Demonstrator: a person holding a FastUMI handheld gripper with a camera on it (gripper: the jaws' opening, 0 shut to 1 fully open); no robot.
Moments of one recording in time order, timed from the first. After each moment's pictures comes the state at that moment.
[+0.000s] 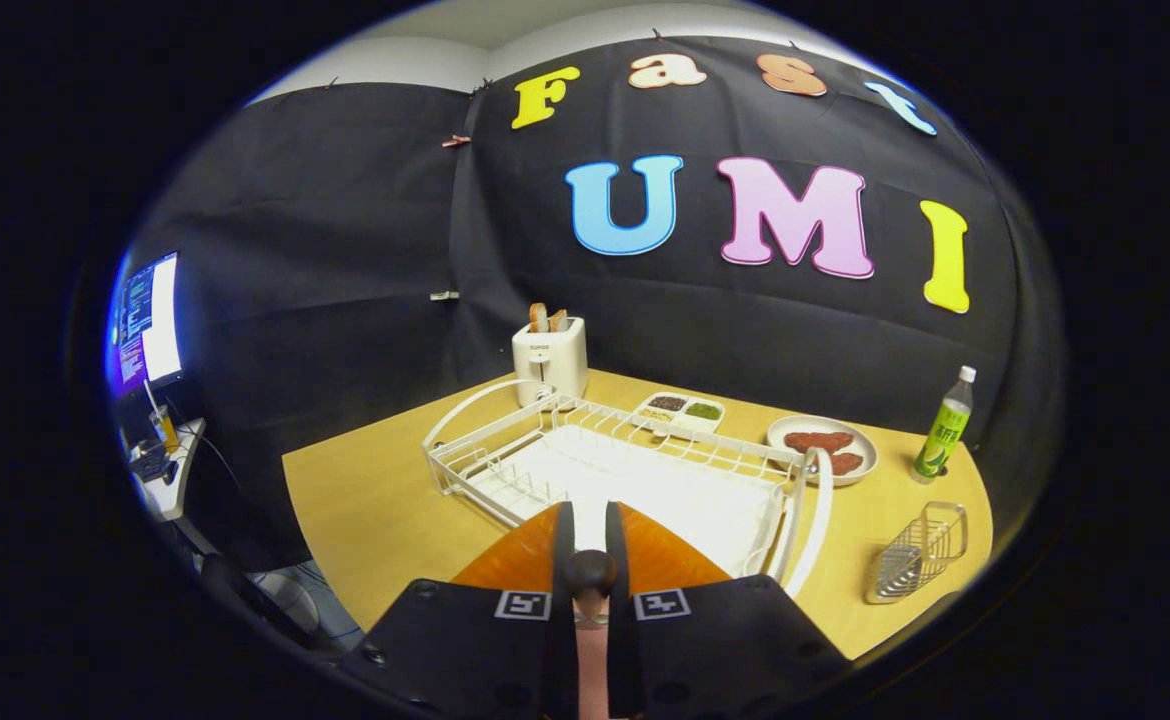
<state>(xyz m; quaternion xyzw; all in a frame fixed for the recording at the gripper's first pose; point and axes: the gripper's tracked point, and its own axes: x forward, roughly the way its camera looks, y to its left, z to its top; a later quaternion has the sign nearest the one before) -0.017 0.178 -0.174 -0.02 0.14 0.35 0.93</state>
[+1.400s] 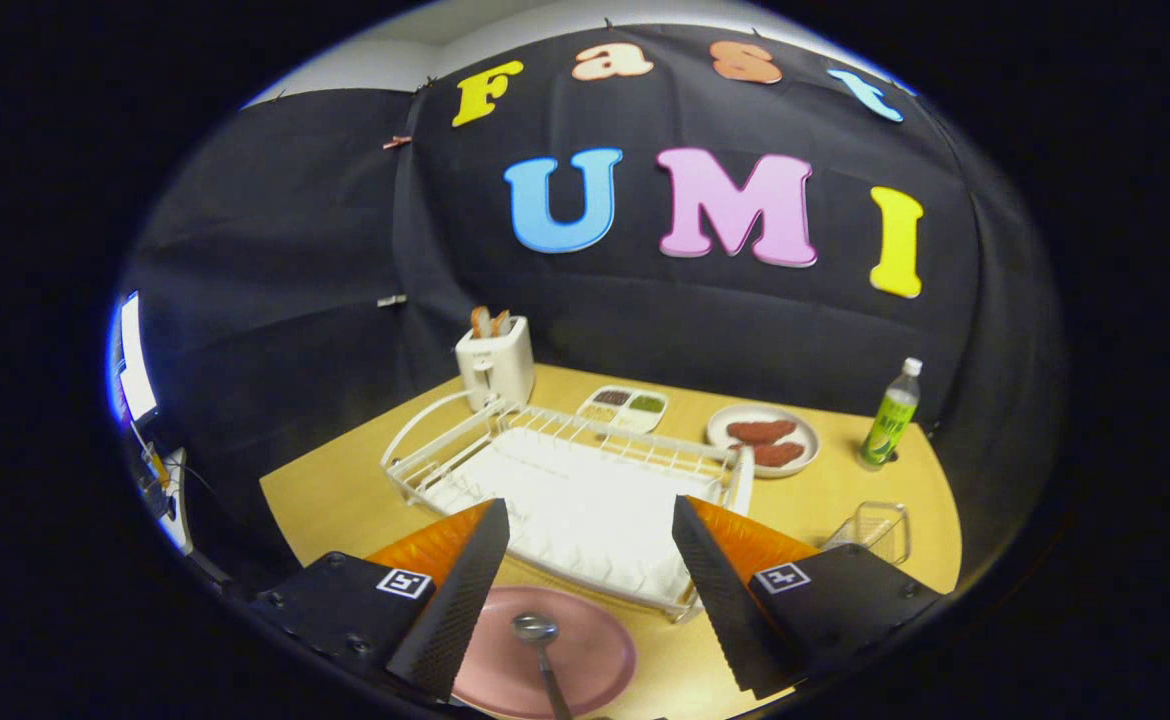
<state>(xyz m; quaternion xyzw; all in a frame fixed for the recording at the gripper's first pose) 0.012 0.106 -0.100 -0.02 0.14 0.25 0.96</state>
